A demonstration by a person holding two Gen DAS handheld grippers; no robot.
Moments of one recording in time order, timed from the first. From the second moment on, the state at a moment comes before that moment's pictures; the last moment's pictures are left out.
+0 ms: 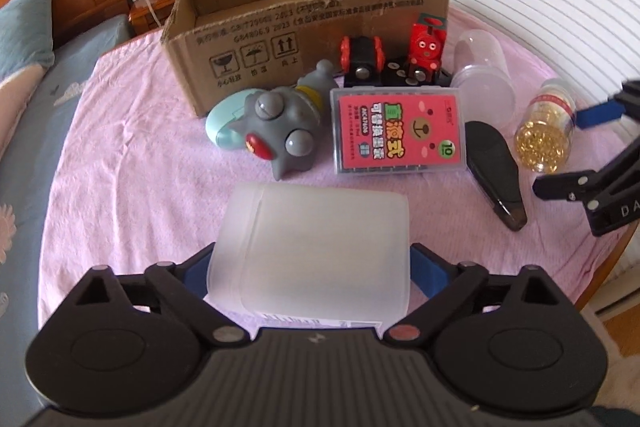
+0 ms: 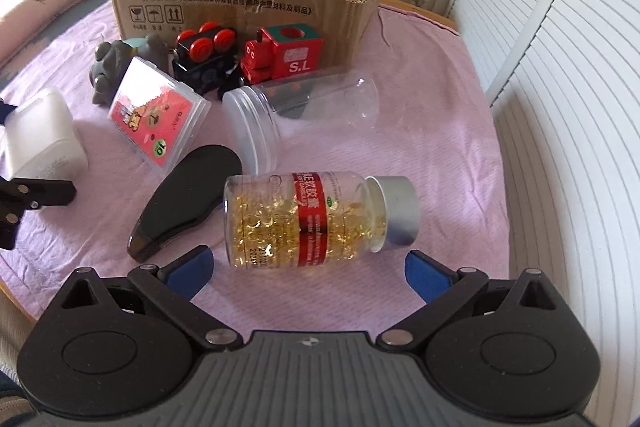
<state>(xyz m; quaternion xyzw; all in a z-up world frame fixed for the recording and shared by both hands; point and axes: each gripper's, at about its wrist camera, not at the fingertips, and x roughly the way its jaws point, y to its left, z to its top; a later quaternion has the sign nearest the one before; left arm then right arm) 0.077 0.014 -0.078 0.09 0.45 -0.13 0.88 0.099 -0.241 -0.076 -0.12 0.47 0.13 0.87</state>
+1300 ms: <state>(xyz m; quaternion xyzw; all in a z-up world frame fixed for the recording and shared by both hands) 0.078 0.011 -0.065 0.12 0.43 -0.15 0.88 0.113 -0.251 -0.066 -0.12 0.42 0.16 0.88</state>
